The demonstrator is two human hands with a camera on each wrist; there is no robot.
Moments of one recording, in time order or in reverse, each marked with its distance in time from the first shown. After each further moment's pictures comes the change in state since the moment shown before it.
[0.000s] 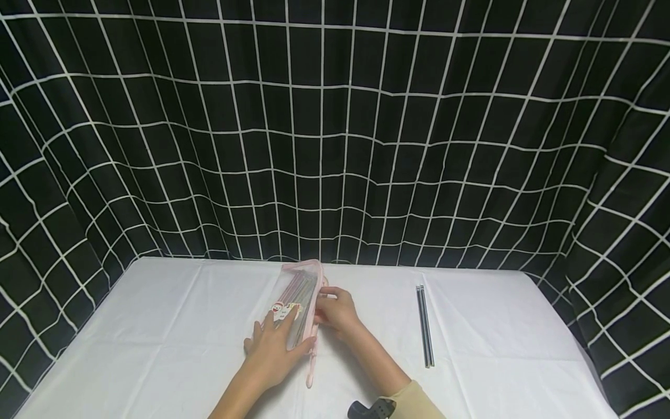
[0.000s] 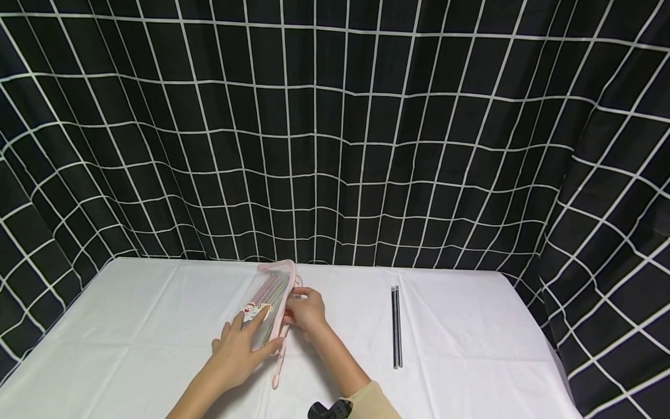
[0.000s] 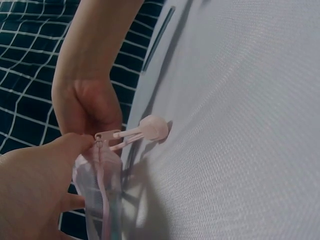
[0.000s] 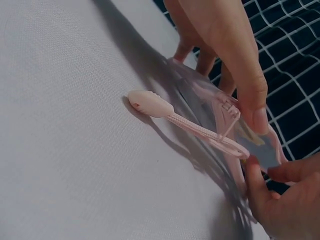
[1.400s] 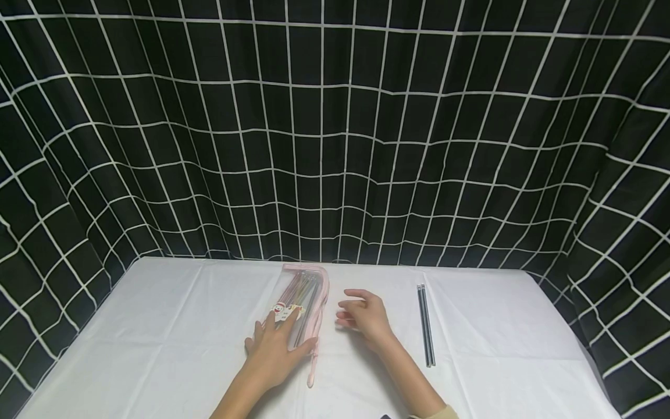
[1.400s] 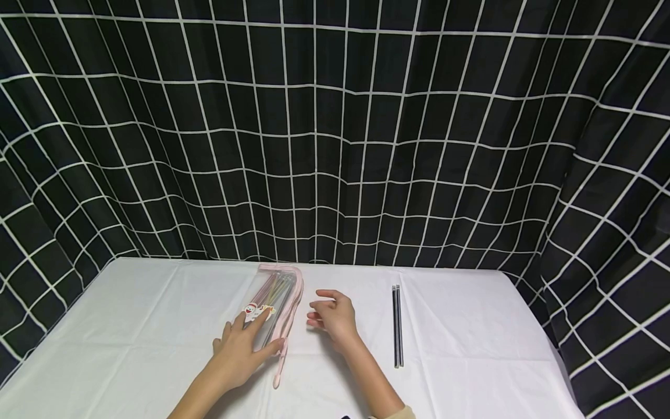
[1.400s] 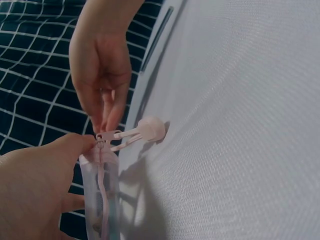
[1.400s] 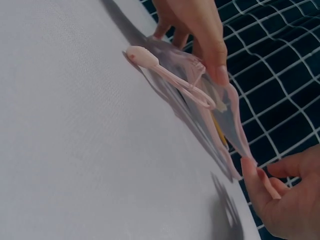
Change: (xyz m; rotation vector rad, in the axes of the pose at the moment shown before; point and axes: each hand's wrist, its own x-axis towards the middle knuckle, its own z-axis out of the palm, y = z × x) left_hand -0.002 -0.001 0.002 0.002 0.019 0.019; right_hand -0.016 0.011 -0.049 0.077 0.044 -0.055
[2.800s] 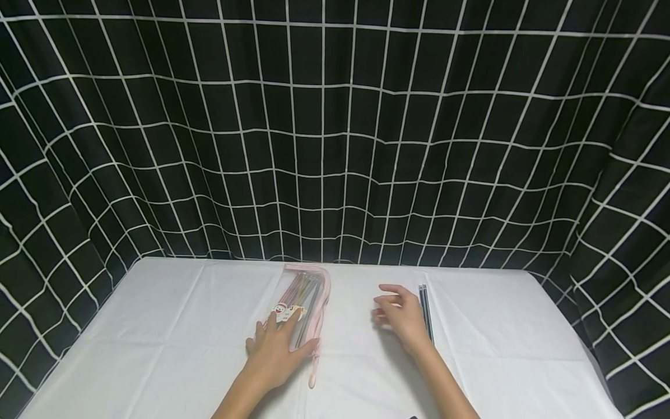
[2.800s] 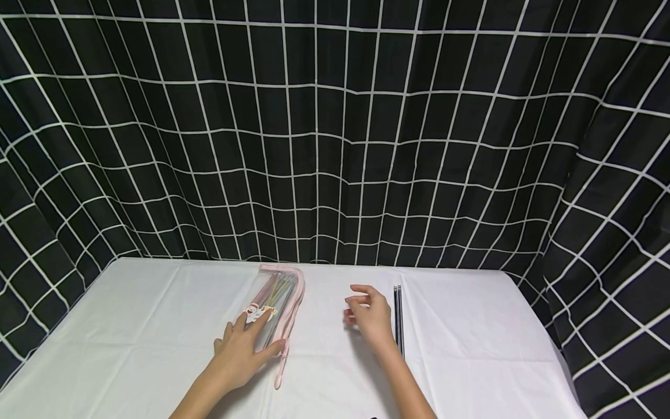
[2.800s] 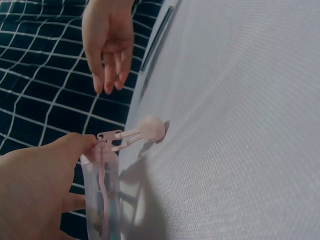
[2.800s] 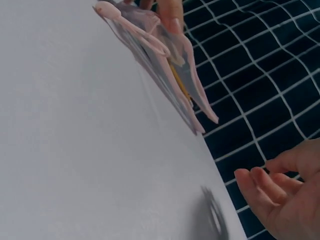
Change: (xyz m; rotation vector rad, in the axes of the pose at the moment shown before) left_hand 0.000 -0.002 0.001 -0.018 -0.002 0.010; right_hand 0.000 -0.003 -0.058 -0.112 0.117 -0.101
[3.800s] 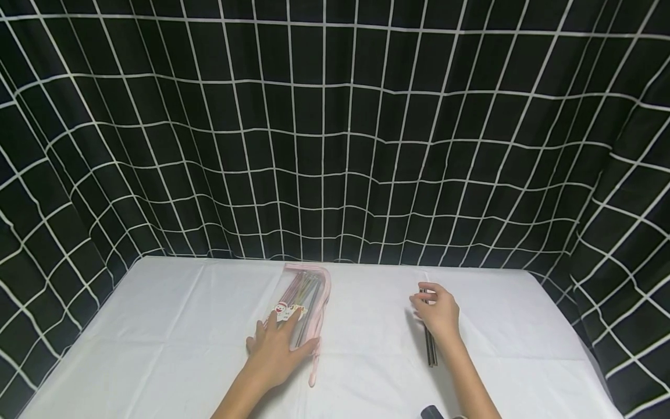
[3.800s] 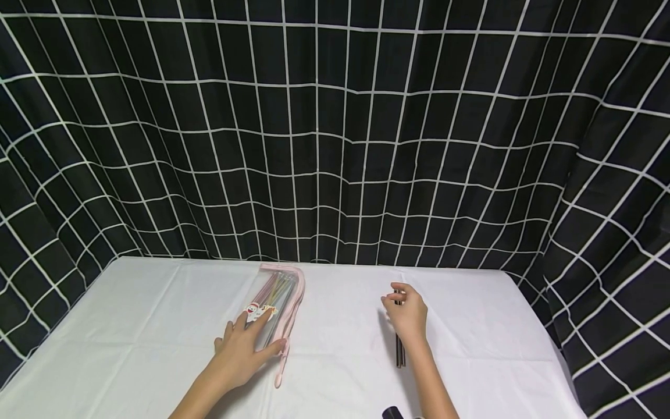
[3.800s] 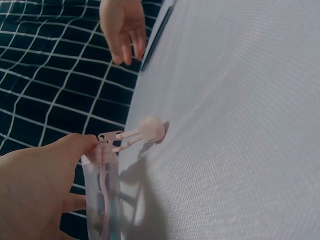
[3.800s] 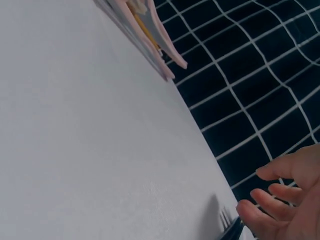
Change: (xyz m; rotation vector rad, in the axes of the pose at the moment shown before) left_hand 0.001 0.000 0.001 0.010 -0.007 -0.005; right_hand 0.013 0.010 -0.058 -0.378 0.172 -0.068
